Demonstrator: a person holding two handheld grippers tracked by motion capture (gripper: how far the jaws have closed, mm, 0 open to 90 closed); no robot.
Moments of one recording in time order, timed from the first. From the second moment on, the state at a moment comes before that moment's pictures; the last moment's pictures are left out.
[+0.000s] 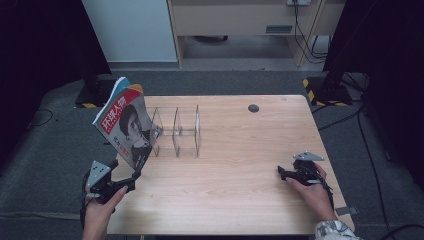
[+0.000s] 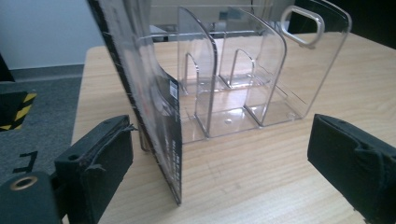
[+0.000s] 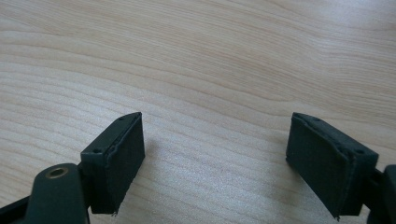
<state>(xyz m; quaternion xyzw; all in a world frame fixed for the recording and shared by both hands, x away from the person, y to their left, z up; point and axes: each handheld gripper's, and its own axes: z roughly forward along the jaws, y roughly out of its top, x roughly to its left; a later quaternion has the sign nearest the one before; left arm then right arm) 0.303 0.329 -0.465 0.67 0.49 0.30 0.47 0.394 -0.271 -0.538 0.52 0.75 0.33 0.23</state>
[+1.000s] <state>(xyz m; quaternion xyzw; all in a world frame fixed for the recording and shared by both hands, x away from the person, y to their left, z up) 0.318 0.284 -0.468 0.74 0.43 0.25 0.45 0.395 -0.270 -0.538 0.52 0.75 0.33 0.22</state>
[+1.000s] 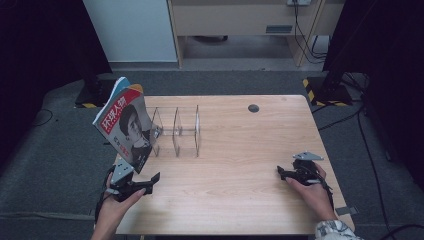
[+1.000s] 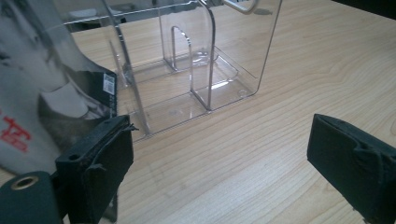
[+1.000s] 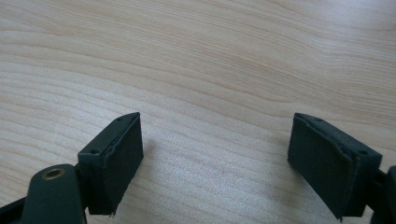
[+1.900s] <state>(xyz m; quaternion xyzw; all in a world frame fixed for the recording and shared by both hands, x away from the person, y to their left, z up) 0.364 0.209 -0.470 0.79 0.37 0.21 0.44 0.395 -0.269 -0.538 0.52 0.75 0.33 0.22</state>
